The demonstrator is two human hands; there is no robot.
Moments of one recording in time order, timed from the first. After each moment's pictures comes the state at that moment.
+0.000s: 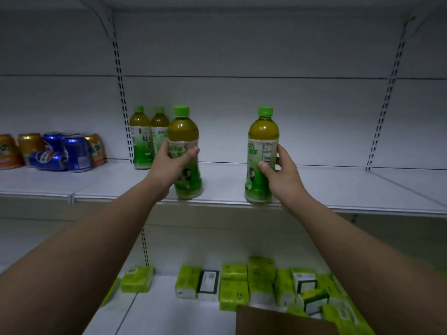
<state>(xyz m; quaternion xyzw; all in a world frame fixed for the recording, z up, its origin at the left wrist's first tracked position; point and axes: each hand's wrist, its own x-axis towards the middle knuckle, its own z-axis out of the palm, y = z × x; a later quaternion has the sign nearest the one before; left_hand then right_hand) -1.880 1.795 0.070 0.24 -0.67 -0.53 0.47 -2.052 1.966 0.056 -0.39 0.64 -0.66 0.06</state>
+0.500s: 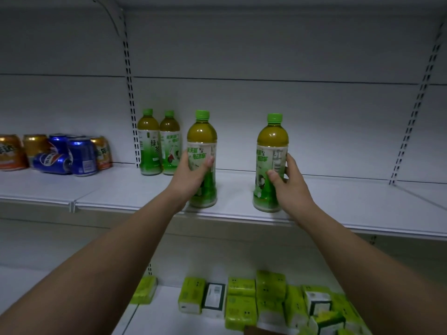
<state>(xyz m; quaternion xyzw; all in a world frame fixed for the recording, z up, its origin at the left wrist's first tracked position) -1.910 1.770 0.056 0.24 -0.69 -0.52 0.45 -2.069 1.925 0.048 -0.41 0.66 -0.63 0.05</state>
